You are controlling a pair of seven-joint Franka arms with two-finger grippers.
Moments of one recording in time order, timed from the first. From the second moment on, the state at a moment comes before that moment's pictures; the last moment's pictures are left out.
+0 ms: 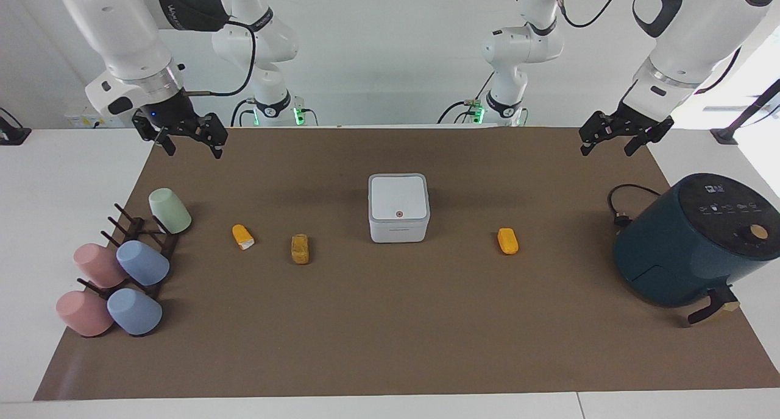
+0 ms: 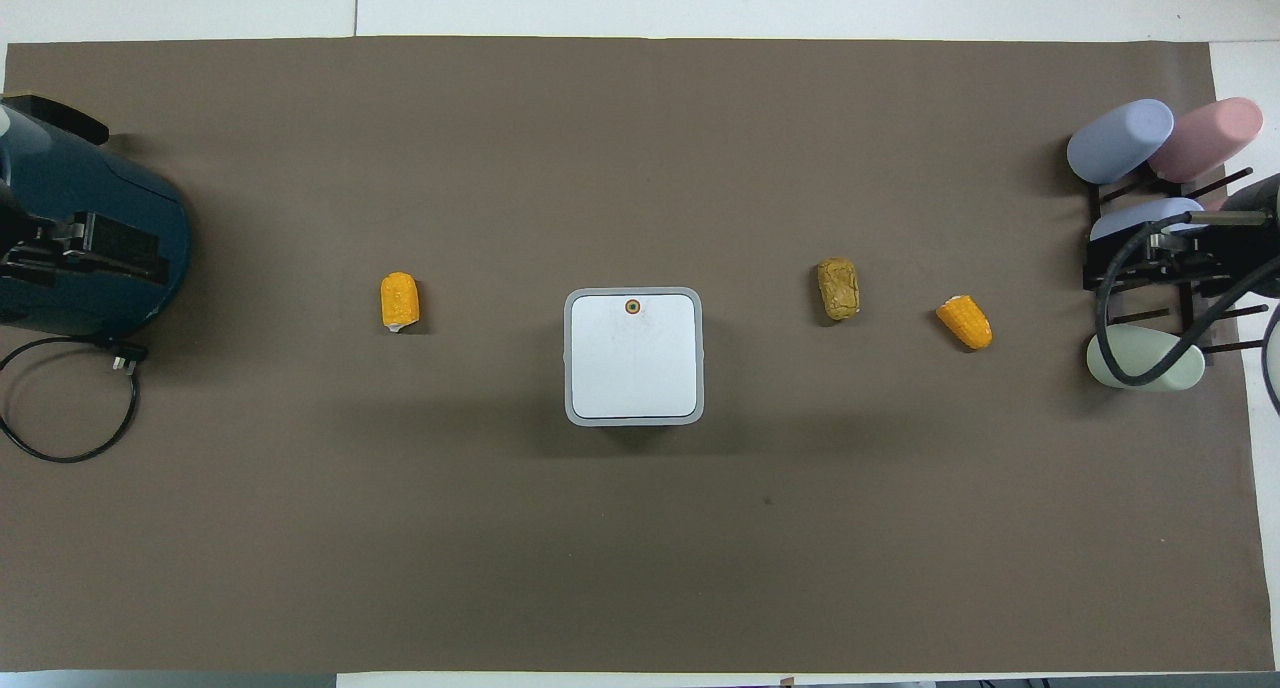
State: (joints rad) left arm 0.02 0.02 -0.09 -1.55 -0.03 1.53 0.00; right arm -0.02 -0.03 0.03 -1.66 -0.02 1.60 0.10
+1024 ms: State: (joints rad) left arm 0.02 0.02 -0.10 -1.55 -0.03 1.53 0.00; right arm -0.03 -0.03 0.02 -1.66 -0.02 1.60 0.10
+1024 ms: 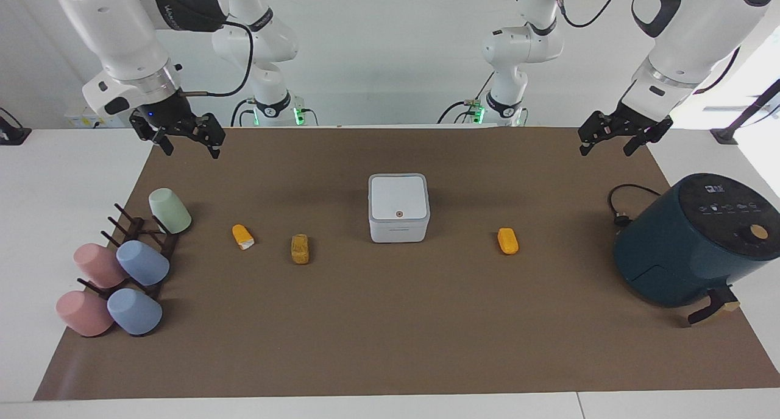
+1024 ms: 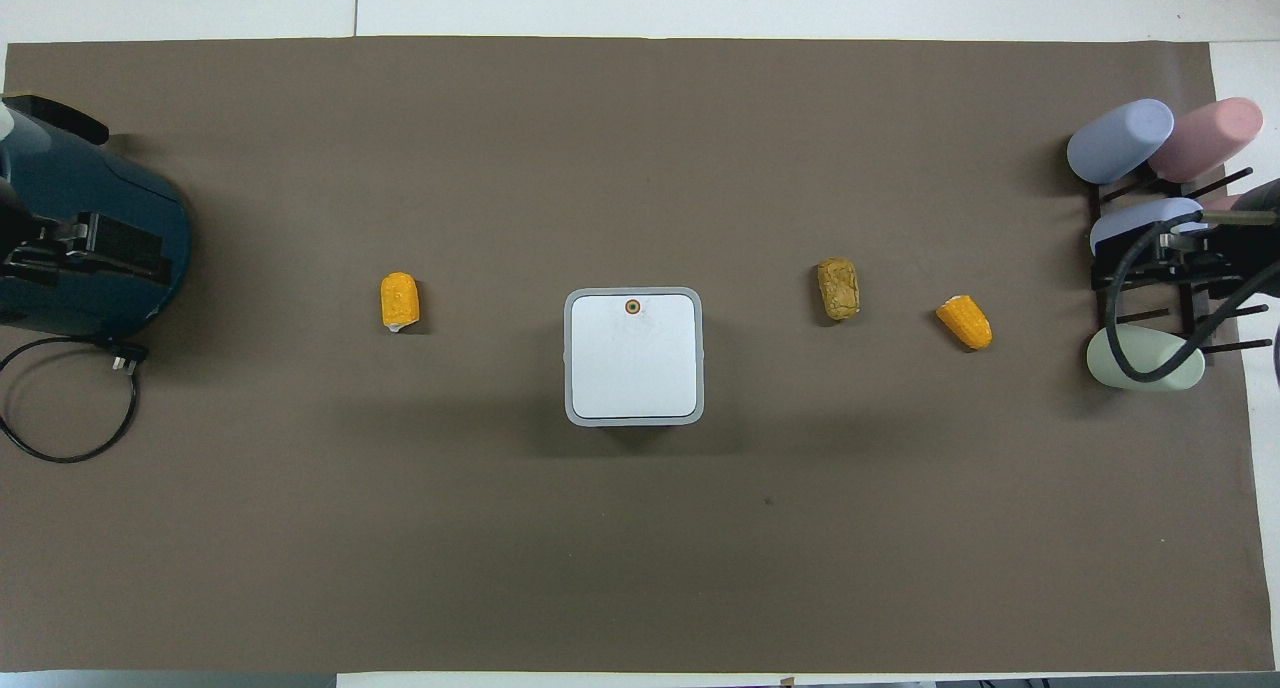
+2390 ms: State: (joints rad) left arm -0.55 0.38 -0.13 -1.54 -0.05 2.00 -0.80; right arm -0.04 0.12 0.03 -2.26 -0.02 2.47 0.03
